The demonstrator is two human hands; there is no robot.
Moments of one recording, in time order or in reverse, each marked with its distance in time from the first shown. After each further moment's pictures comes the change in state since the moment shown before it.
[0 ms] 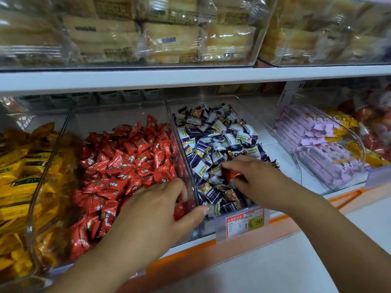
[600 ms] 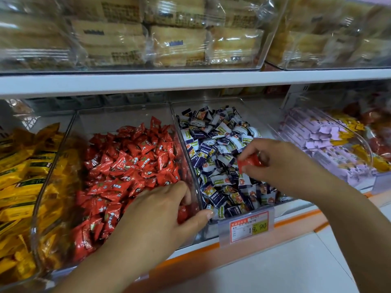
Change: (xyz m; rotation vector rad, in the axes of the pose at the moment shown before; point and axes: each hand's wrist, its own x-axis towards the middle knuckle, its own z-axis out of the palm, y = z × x) left_hand 0.000 0.001 -0.001 0.008 -0.002 0.014; right_hand -0.011 -0.004 -0.044 0.315 0.137 0.057
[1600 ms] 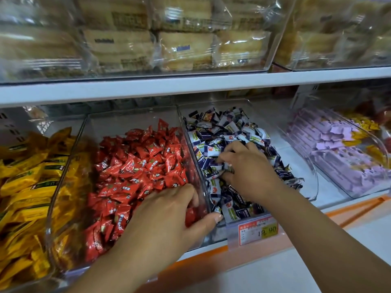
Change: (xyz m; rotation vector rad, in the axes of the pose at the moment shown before) left_hand -0.002 0.000 -0.001 0.025 -0.015 -0.014; right_hand 0.039 -0.006 0.065 -0.448 0.059 -0.089
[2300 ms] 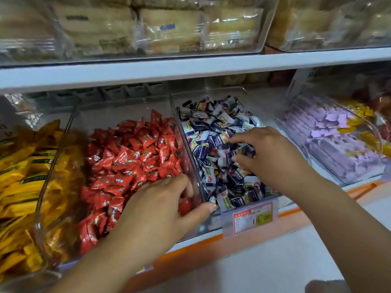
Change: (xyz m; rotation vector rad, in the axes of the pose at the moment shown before) left_hand 0.003 -0.001 0.000 -0.047 0.019 -0.012; right_hand -0.025 0.020 -0.031 0.096 0.134 0.048
